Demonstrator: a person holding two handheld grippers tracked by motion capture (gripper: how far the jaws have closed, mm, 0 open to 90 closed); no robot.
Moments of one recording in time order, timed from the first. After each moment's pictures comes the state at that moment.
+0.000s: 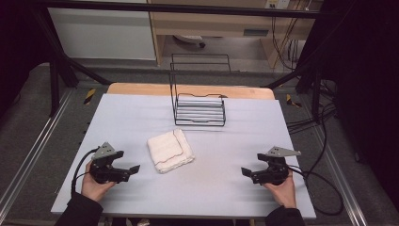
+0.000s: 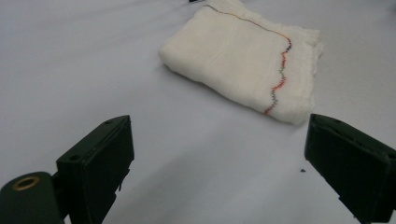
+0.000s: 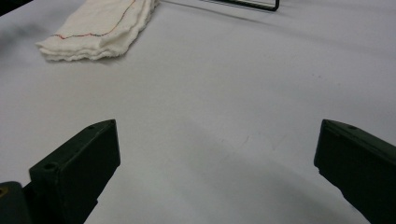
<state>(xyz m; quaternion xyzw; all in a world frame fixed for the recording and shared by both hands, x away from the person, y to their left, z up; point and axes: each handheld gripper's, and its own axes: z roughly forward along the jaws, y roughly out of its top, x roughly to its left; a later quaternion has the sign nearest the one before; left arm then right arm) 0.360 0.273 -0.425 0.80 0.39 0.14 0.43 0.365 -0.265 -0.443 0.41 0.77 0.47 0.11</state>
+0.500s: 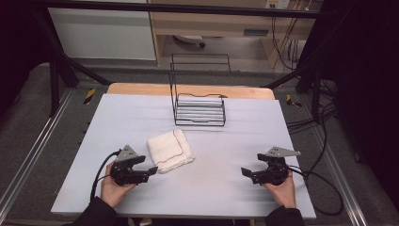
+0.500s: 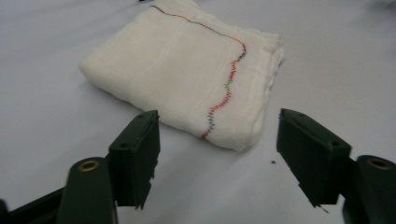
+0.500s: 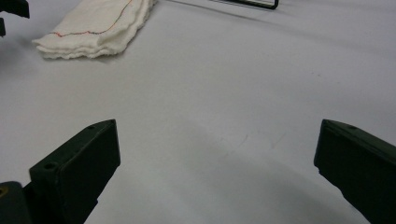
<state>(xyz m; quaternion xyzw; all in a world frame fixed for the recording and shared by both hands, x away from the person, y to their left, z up) 0.354 0.212 -0.429 0.81 0.38 0.13 0.41 0.365 -0.265 -0.444 0.42 0.77 0.46 0.11</state>
